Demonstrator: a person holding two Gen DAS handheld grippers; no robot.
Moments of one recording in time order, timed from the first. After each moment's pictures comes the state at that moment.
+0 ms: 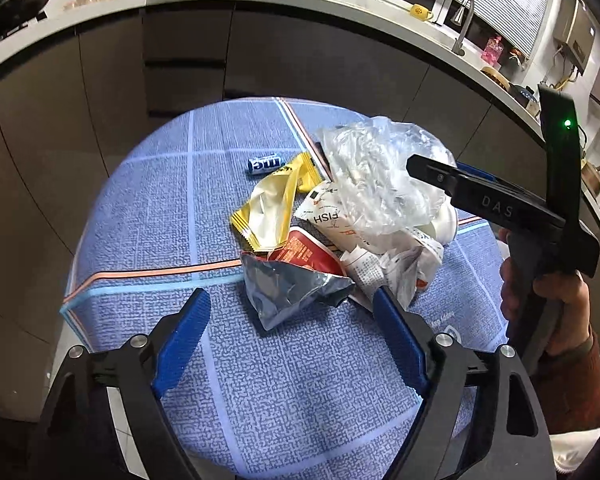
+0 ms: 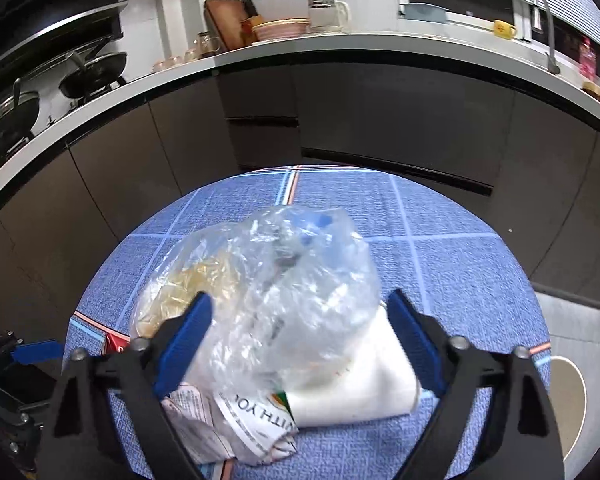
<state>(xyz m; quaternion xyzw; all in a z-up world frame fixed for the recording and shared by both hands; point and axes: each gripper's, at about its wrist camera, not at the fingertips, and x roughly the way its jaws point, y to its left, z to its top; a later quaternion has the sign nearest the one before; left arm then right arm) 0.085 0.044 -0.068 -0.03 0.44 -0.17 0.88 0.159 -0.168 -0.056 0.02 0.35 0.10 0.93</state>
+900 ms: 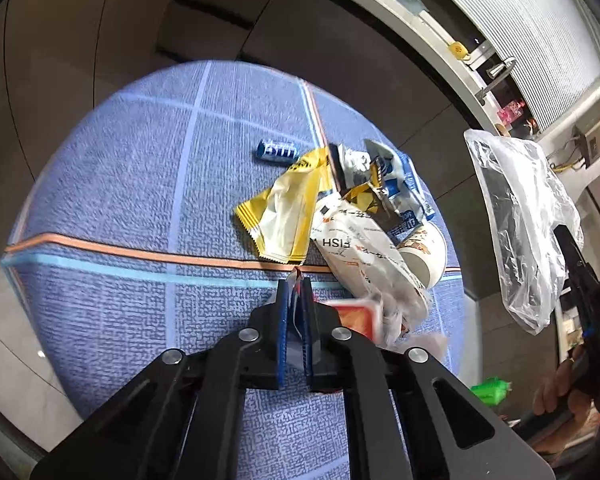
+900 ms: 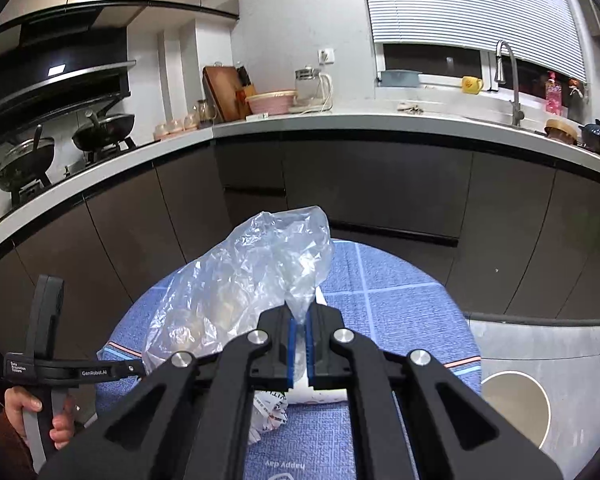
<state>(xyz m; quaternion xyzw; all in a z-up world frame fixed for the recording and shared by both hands) 0.124 0.068 -0.087 -0.19 0.48 -0.18 0.84 0.064 -0.205 0.029 0.04 0.24 0.07 0.97</state>
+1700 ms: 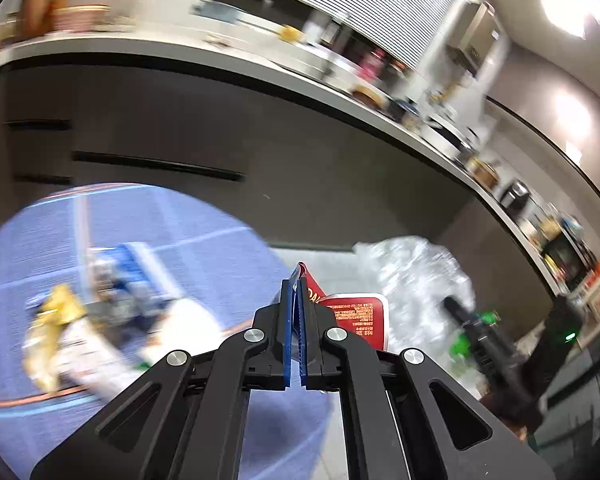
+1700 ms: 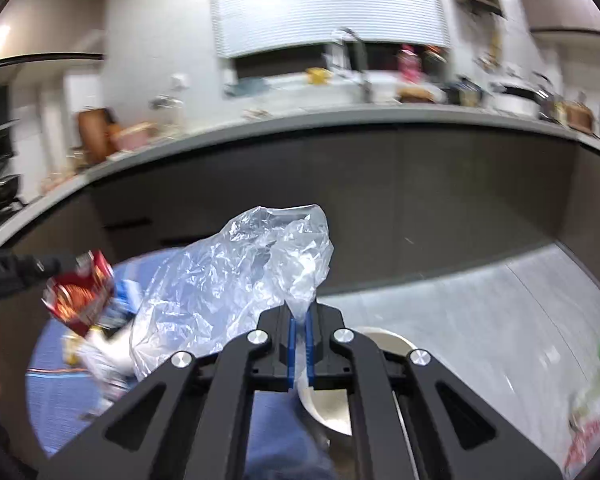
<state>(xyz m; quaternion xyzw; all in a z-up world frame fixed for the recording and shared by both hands) 0.120 -0.155 0.036 -0.06 0.38 -0.38 0.84 -0.036 -0.393 -0.009 0.11 0.24 -0.17 0.95</state>
